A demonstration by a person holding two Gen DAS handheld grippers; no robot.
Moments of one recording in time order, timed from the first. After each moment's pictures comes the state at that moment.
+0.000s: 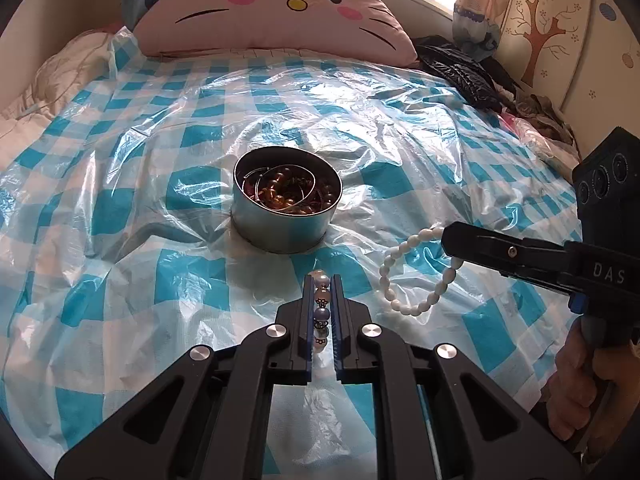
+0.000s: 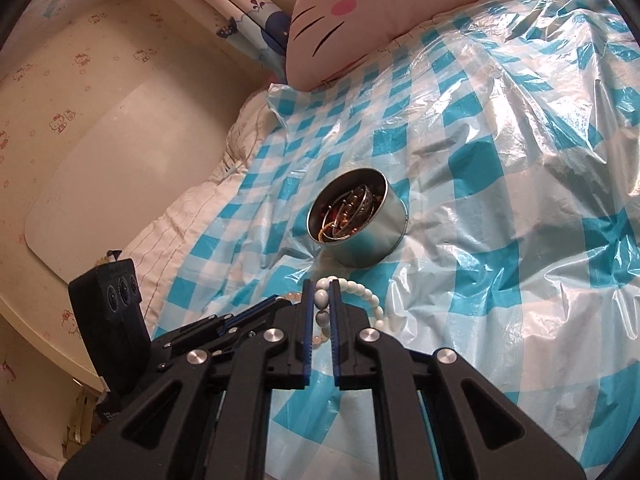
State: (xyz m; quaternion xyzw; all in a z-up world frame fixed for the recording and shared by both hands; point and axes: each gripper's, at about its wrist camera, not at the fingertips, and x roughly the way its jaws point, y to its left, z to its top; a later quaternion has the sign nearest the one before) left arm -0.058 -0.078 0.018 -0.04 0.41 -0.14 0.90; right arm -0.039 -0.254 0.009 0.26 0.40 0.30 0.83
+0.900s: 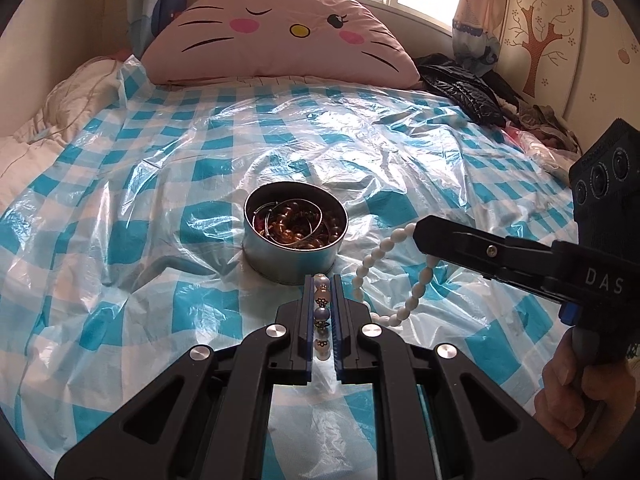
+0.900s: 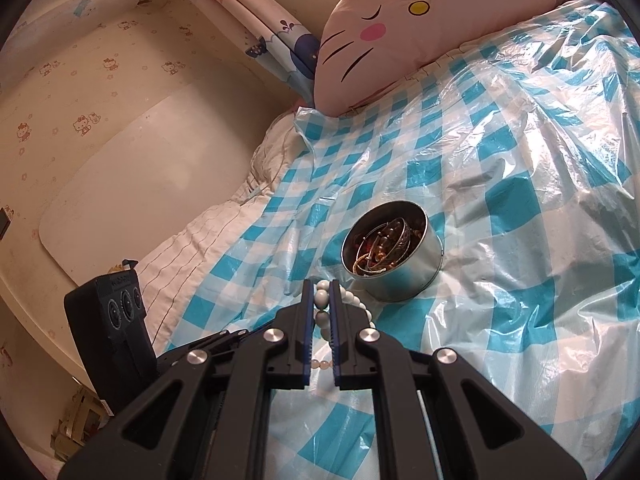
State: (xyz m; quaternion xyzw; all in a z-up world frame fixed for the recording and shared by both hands) left arm -0.057 -0.074 0.035 -0.03 0.36 -0.13 0.92; right arm -0.029 -0.237 0.018 0.26 0.34 0.32 0.85
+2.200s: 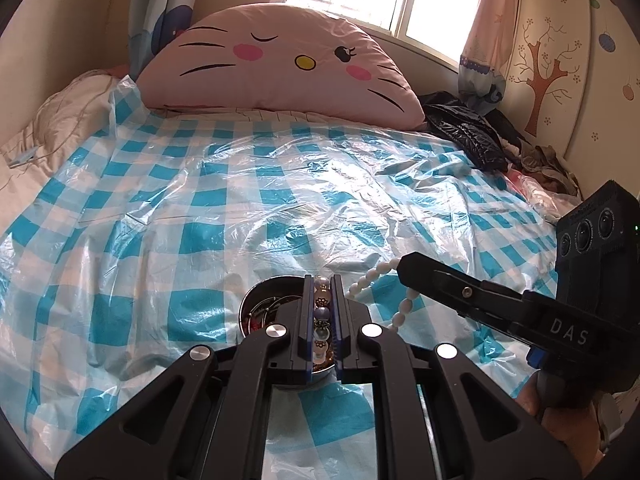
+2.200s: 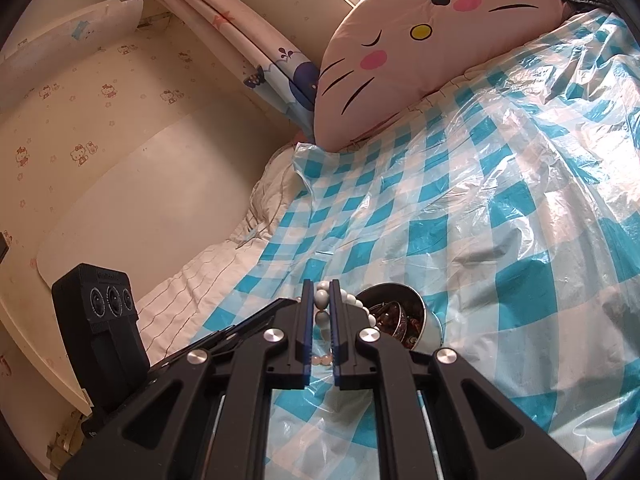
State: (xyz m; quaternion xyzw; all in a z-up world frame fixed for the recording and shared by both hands) left arm 0.019 -0.075 0.066 -0.06 0.32 -0.13 0.94; right arm 0.035 -0.240 0.033 0.28 0.30 0.32 0.86
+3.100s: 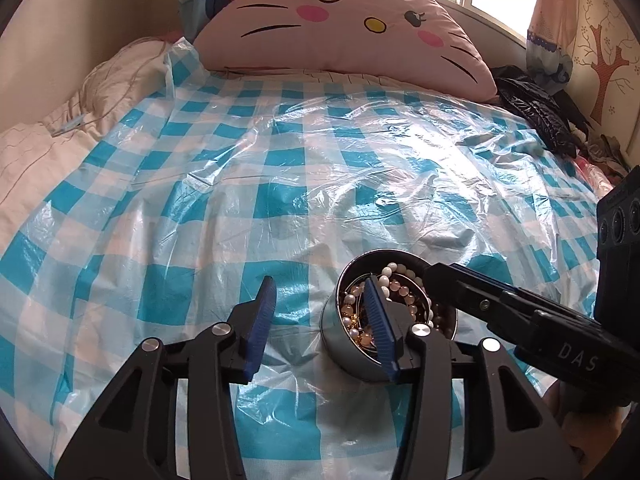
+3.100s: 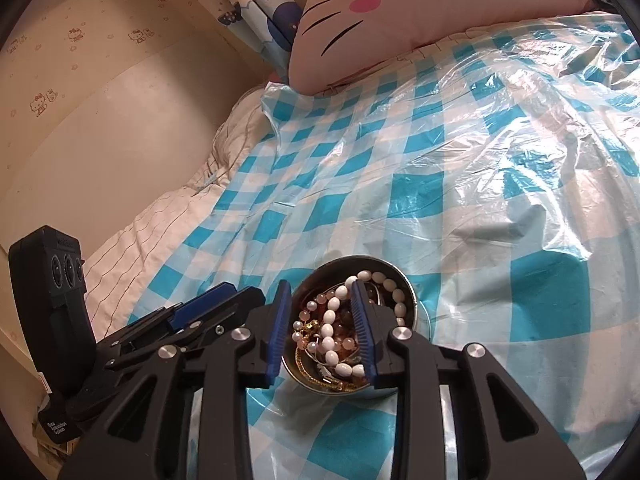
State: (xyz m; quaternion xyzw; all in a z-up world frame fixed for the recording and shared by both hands) left arm 0.049 -0.044 0.036 -0.04 0.38 -0.01 0.92; right arm 0.072 -0.200 0.001 0.19 0.39 0.28 0.86
